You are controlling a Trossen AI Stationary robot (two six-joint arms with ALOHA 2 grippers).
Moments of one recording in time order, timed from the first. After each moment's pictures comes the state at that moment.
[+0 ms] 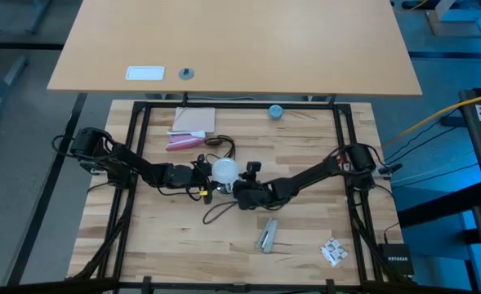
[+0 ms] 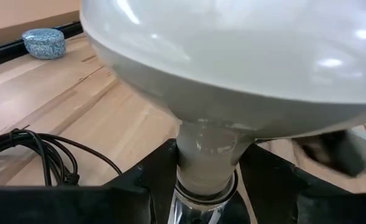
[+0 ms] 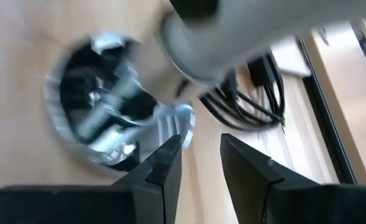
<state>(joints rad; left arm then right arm) -0.15 1.61 0.41 0.90 -0.37 -0.26 0.26 2.00 1.17 -0.07 0.75 -0.05</state>
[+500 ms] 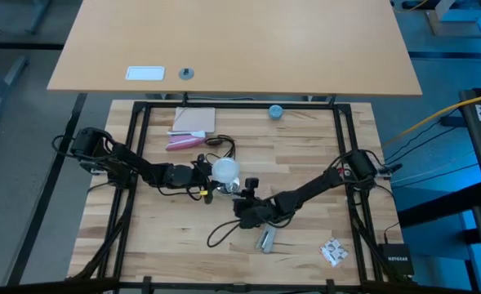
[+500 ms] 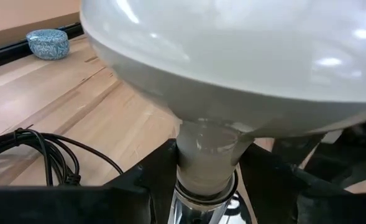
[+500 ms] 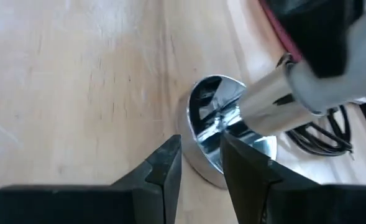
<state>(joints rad) -0.14 1.61 0.41 0.91 -0.37 -0.26 0.37 2.04 1.17 0.04 0.69 0.02</state>
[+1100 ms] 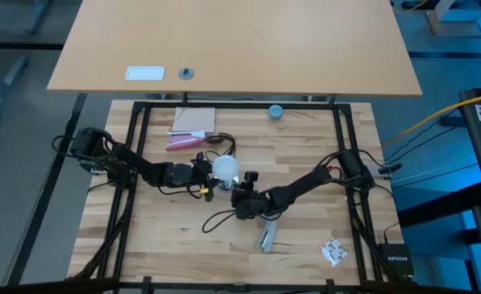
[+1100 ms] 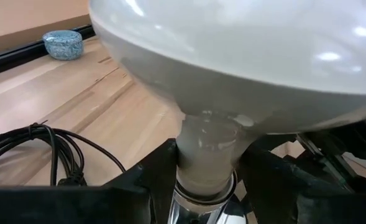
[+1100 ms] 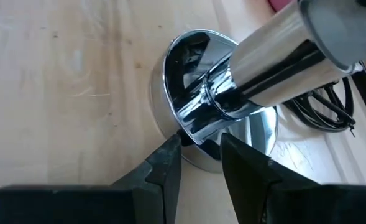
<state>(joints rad) -0.14 1.61 0.41 0.90 -0.39 -0.26 0.28 2.12 1.17 0.04 0.73 0.03</state>
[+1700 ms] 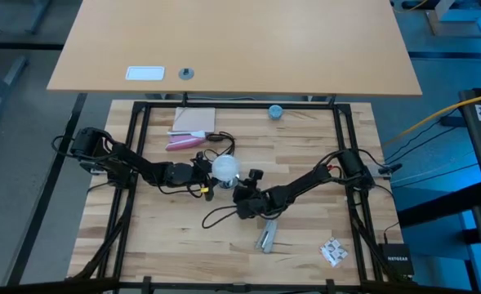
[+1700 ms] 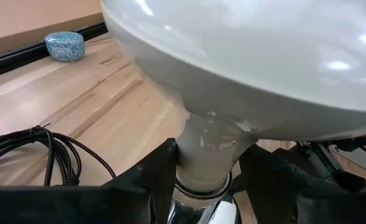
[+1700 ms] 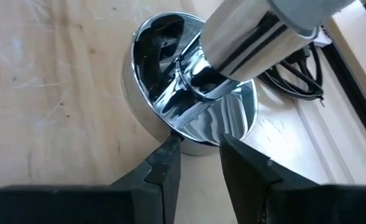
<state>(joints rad) -0.14 1.61 0.41 0.90 -0.38 -0.26 0.27 2.12 1.17 -0.03 0.83 0.14</state>
